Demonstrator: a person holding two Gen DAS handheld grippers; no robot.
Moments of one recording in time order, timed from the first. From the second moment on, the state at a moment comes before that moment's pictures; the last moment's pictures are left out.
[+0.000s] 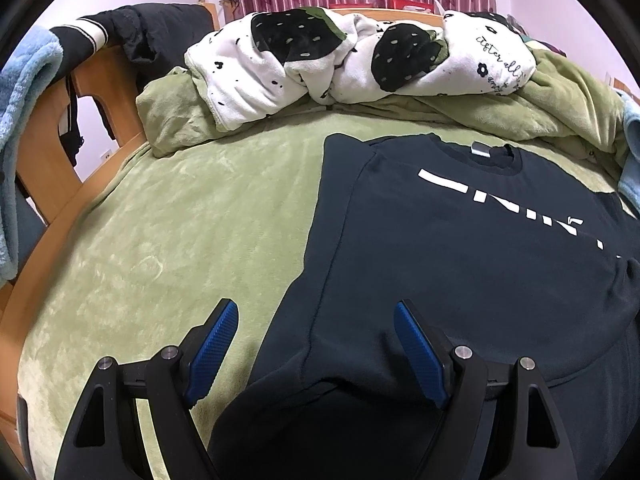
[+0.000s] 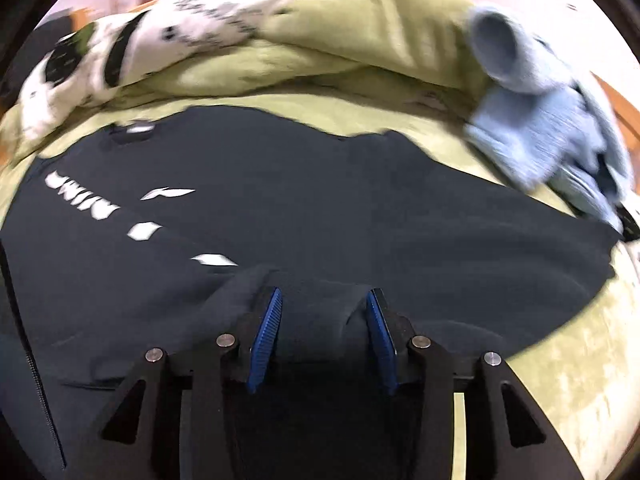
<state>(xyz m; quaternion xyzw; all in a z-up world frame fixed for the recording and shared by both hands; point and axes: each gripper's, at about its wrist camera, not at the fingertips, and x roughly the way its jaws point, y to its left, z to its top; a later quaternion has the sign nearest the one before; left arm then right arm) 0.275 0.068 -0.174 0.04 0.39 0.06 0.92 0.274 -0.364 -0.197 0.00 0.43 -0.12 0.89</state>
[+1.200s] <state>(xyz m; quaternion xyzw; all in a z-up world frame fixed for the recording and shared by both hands) 0.276 -0.025 -0.168 0.05 0.37 0.06 0.93 0.190 -0.663 -0.226 0.19 0.42 -0.19 0.87</state>
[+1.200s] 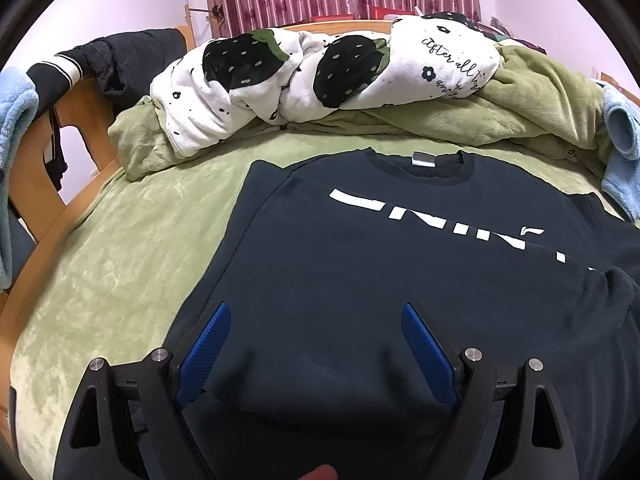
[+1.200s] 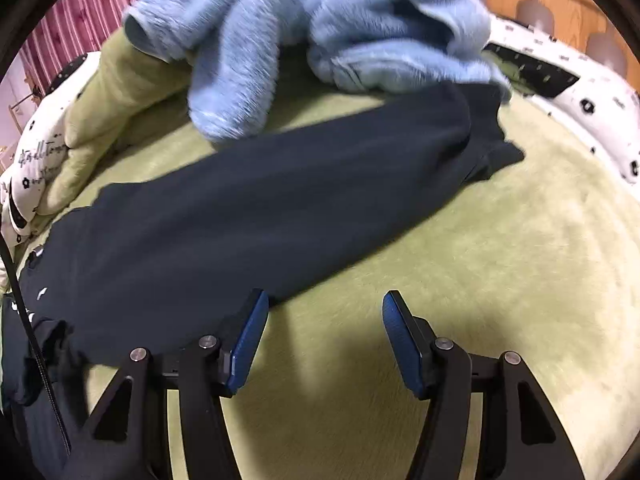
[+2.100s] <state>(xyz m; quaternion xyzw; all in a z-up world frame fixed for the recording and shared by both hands) 0.256 0.058 -0.116 0.05 0.32 0.09 0.94 0.218 -0.566 -0.111 0.20 0.30 -0.12 0.93</state>
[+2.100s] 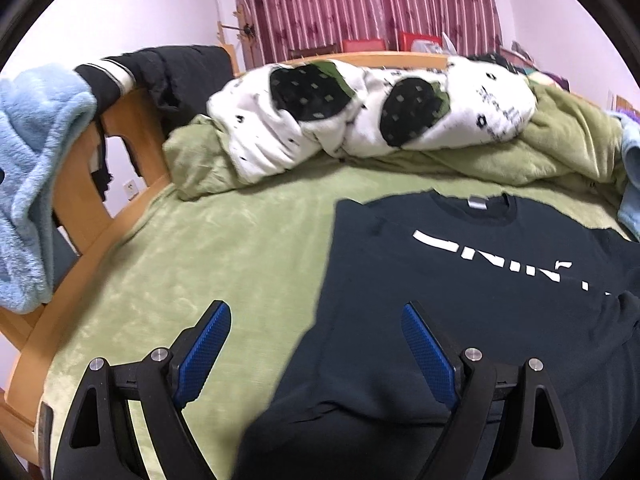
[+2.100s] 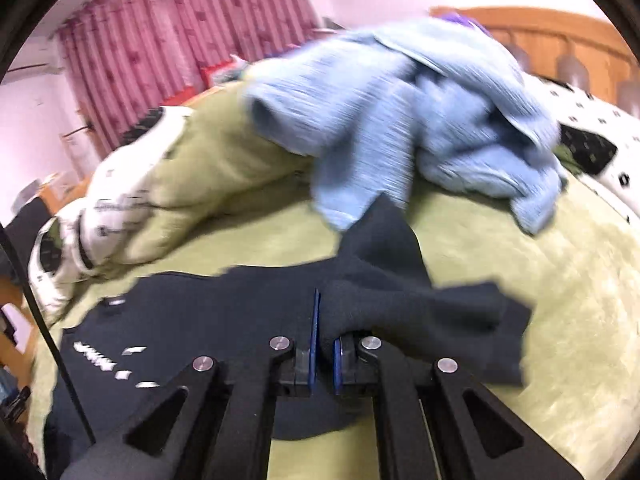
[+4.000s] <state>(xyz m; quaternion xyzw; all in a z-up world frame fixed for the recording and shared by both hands) 0.264 0.084 -0.138 0.00 0.34 0.04 0.94 0.264 -0.404 -0.179 0.13 0.40 -0.04 0.91</state>
